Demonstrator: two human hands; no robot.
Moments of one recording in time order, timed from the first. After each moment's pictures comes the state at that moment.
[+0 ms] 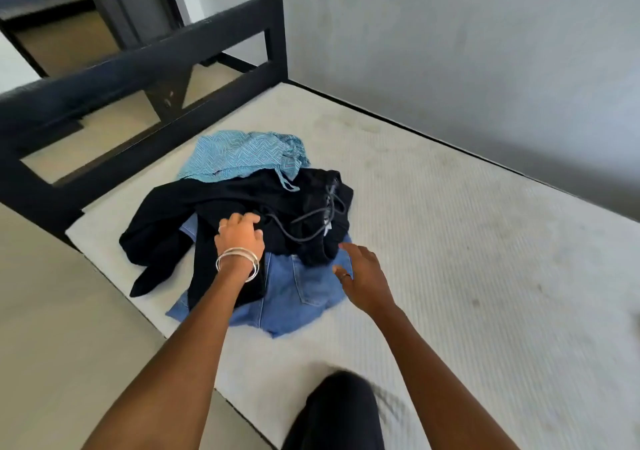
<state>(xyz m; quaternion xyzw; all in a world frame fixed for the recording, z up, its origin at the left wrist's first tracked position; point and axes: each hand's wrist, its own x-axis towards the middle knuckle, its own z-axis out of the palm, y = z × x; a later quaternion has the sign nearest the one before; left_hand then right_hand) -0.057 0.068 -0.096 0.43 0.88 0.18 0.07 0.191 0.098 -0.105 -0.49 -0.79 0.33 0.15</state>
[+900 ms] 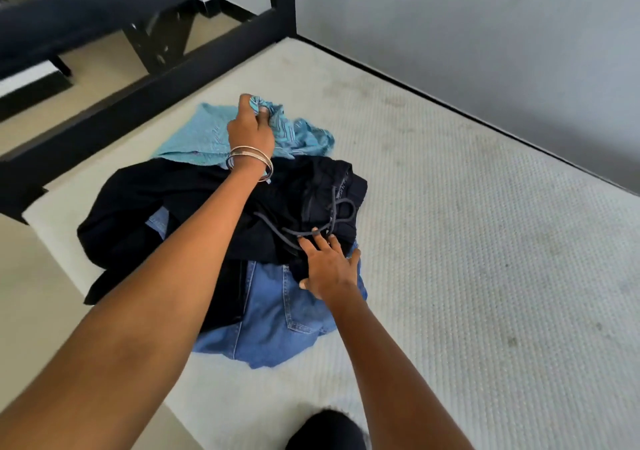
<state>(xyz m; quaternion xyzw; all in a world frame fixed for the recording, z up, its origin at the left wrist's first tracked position) -0.092 0.260 -0.078 0.33 0.83 0.45 0.04 0.099 0.175 -0.168 -0.44 -0.85 0.26 -0.14</state>
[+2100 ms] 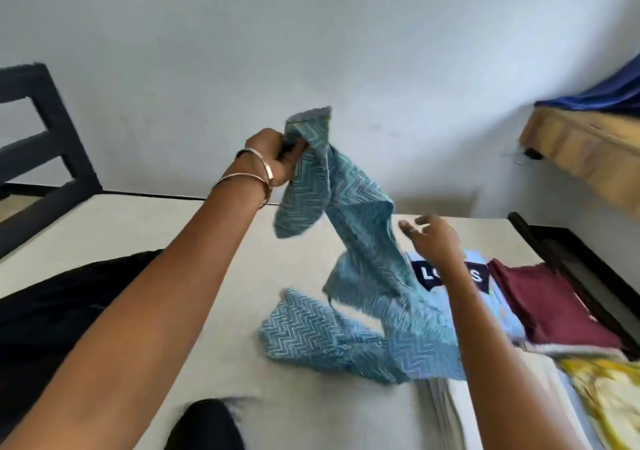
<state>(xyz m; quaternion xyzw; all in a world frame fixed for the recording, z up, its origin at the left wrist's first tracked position) 0.331 0.092 0.241 0.37 0.42 0.55 0.62 0.608 0.024 0.109 -0.77 -0.50 0.14 0.37</state>
